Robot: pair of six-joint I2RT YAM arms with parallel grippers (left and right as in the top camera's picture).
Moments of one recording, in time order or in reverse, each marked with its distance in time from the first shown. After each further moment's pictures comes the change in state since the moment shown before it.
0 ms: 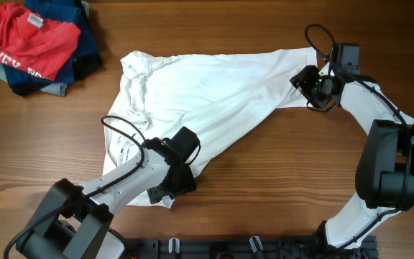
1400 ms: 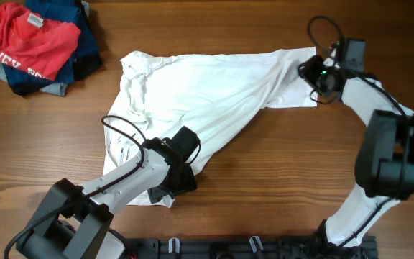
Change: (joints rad) left arm 0.000 0.000 0.000 0.013 0.000 0.000; right arm -0.022 0.085 0.046 0.177 -0.008 -0.051
